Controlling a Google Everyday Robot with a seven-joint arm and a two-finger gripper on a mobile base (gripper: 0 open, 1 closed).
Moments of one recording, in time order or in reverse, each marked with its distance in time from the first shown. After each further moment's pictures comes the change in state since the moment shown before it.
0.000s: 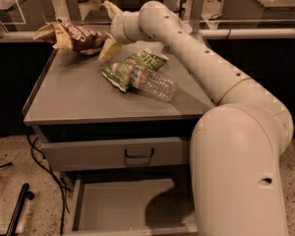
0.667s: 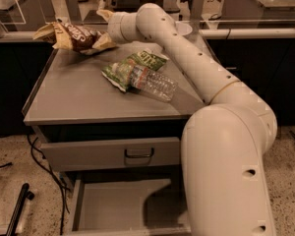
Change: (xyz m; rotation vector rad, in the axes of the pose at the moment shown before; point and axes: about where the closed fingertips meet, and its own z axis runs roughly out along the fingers) arm 0.001 -0.005 0.019 0.021 -0.035 0.003
